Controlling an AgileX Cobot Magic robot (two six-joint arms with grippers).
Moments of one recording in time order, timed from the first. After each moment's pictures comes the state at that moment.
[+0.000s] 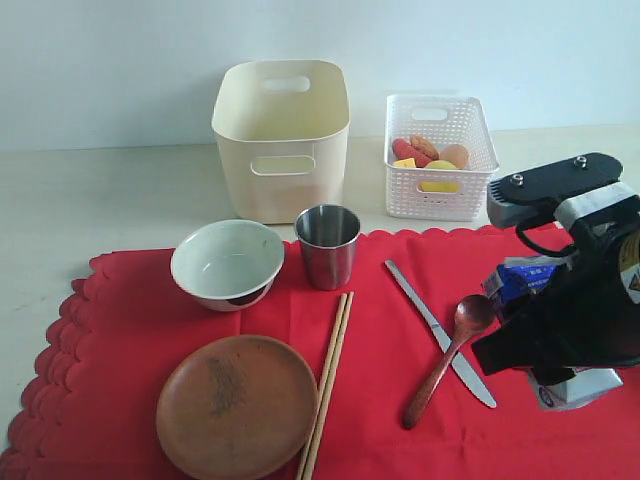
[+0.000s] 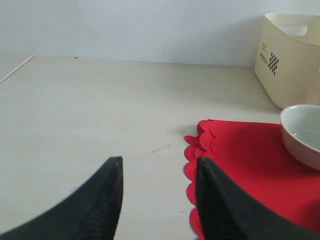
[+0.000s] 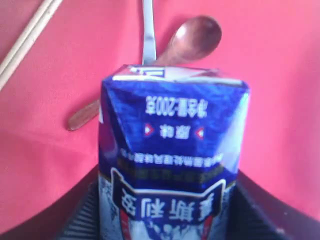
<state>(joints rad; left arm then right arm) -0.01 0.01 0.00 0.19 0.33 -0.23 0.63 1.21 -0.69 -0.26 0.76 0.44</state>
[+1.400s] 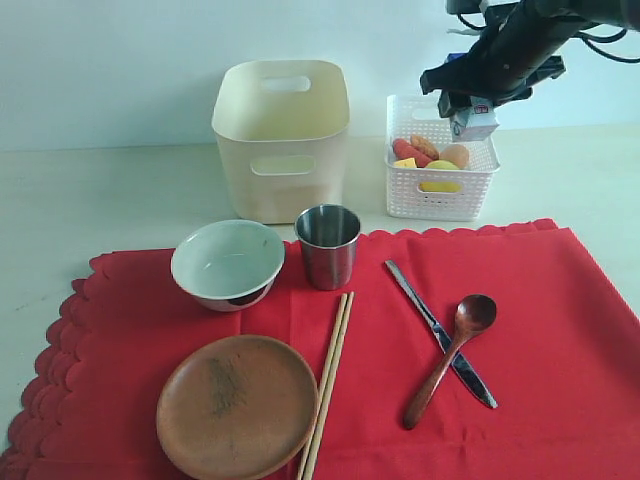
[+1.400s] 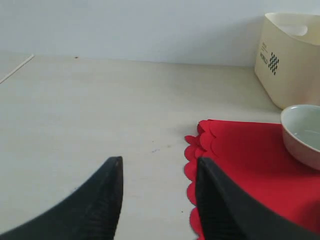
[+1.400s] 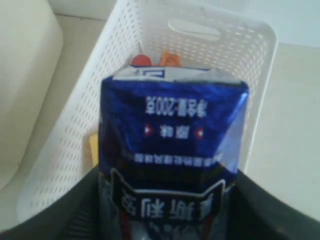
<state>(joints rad) -0.01 0.01 0.00 0.19 0.33 -0.23 0.15 2.23 -1.97 0.09 0.77 -0.11</state>
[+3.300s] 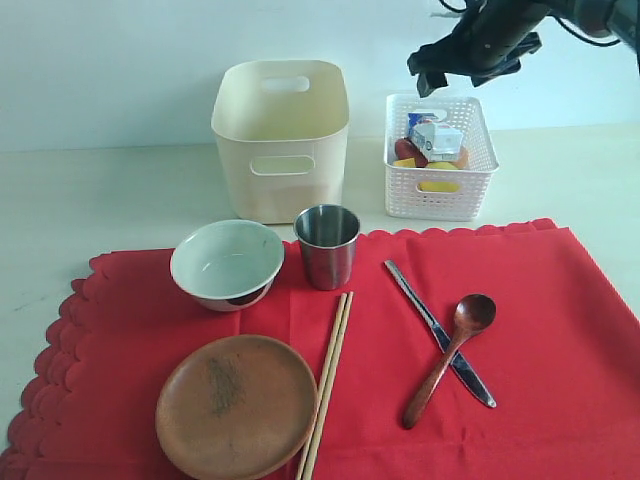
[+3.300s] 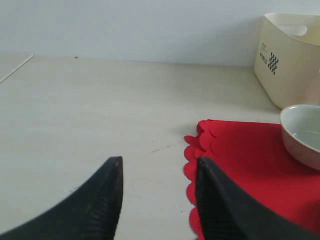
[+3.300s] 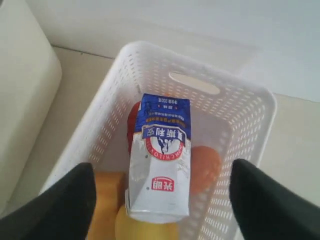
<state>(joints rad) -0.01 0.01 0.00 0.19 0.33 -0.23 0.14 2.47 -2.45 0.08 1.00 -0.16</state>
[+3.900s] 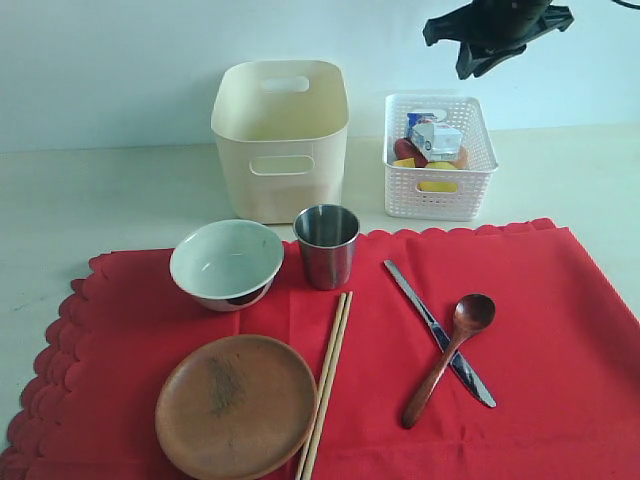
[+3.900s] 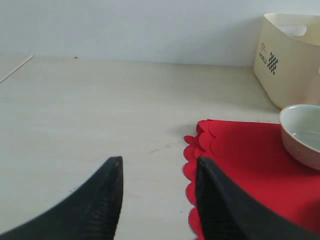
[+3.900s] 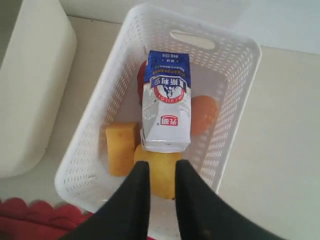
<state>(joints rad) -0.01 0.01 0.00 0.19 0.33 -0.23 0.14 2.35 -2.45 0.08 1.22 -0.09</state>
